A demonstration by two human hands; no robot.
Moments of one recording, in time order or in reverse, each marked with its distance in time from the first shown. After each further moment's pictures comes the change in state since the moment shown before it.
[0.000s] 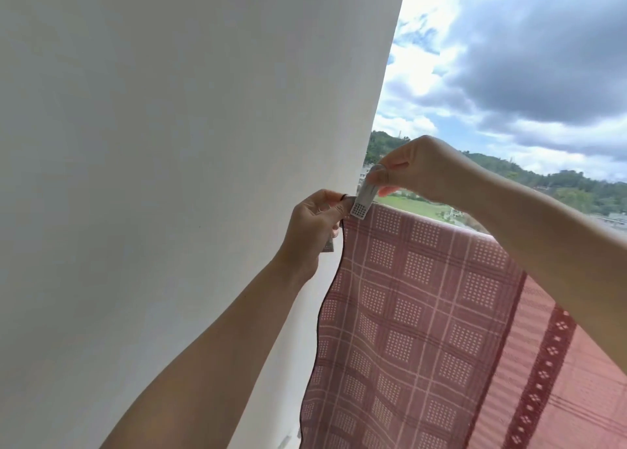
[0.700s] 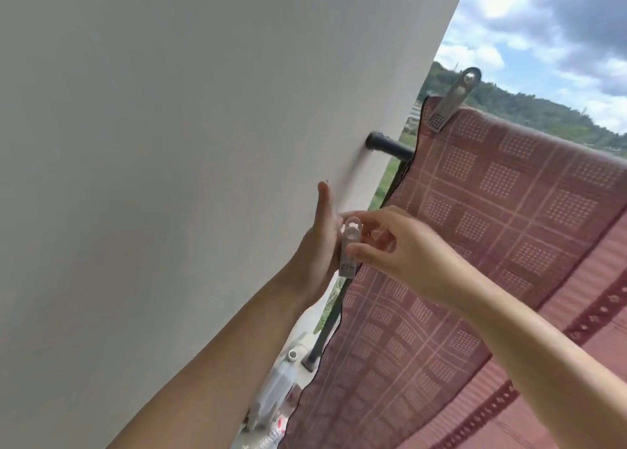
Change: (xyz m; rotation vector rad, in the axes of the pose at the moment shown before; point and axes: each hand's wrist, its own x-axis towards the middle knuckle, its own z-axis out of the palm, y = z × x) left_hand -0.139 -0.012 -0.042 -0.132 -0.136 -0.353; right_hand -0.123 -0.018 0.141 0.051 -0.351 -0.045
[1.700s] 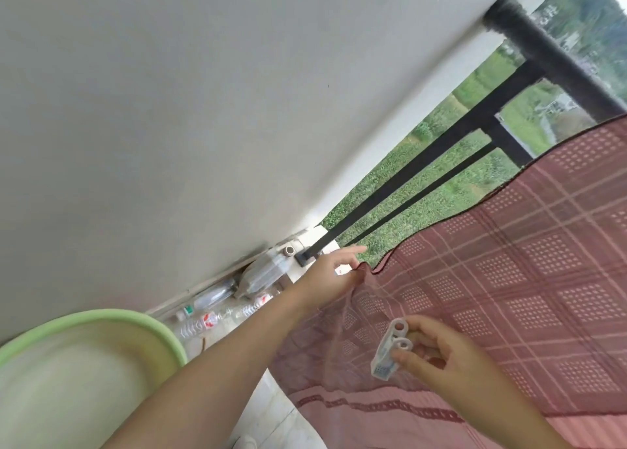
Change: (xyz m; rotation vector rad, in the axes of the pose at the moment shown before) left_hand 0.022 -0.280 -0.092 0.204 0.091 -0.297; right_hand -0.047 0.101 0.118 0.277 -0.513 0.593
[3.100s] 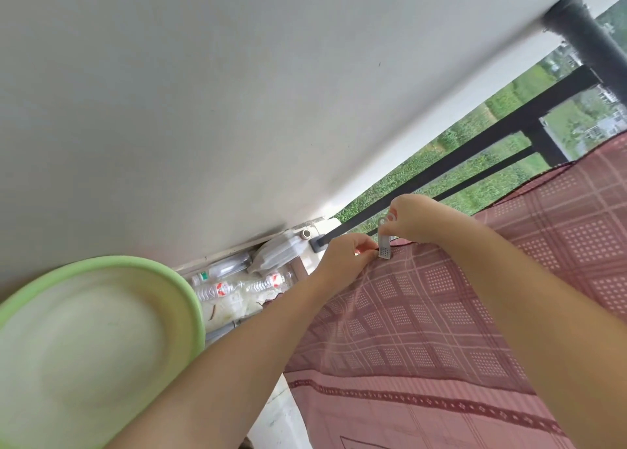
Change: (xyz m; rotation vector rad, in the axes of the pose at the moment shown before) left_hand -0.021 -0.005 0.015 0.068 0.389 -0.004; right_hand 0.137 -0.079 -0.008 -0.948 -0.075 -0.035
